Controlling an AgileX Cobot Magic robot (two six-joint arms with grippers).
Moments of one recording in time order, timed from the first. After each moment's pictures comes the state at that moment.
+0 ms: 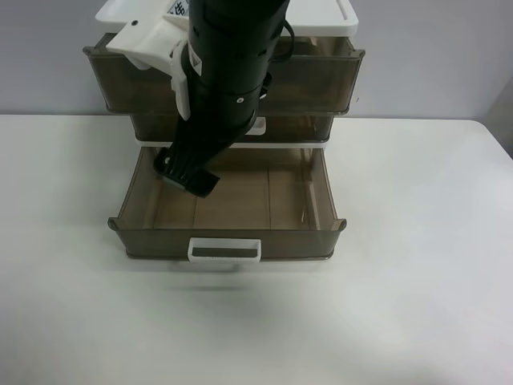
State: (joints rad) left arm 0.05 -0.01 -0.51 -0.07 1.06 0.11; right arm 0.99 1.78 -1.53 -0.29 0.98 -0.08
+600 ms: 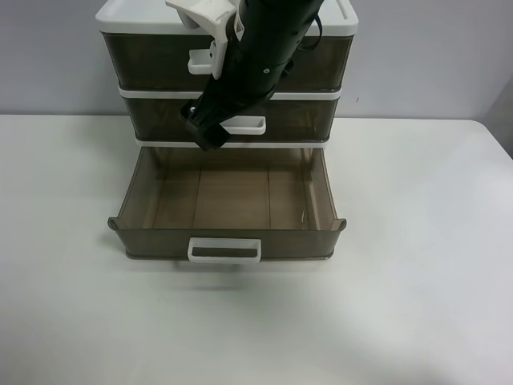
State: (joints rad) left arm 0.05 -0.01 -0.51 -0.07 1.06 0.11; right arm 0.81 1.80 -1.53 -0.19 0.81 -0.10
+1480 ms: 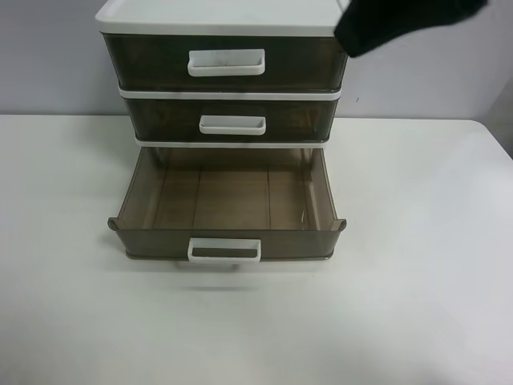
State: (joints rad) left arm 0.05 -0.01 -0.51 -0.07 1.06 0.11; right arm 0.83 1.15 -1.42 -0.13 1.21 -0.12
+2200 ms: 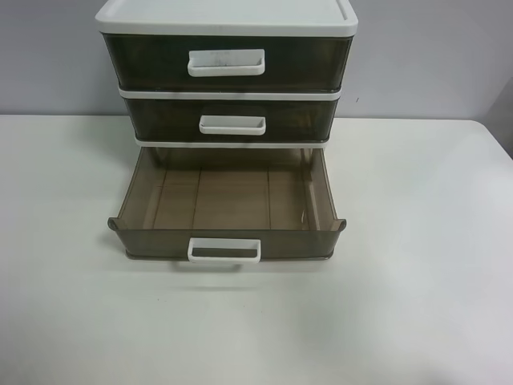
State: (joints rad) left arm 0.05 -0.01 -0.51 -0.07 1.06 0.11; right arm 0.78 0.38 -0.68 -0.13 1.19 0.02
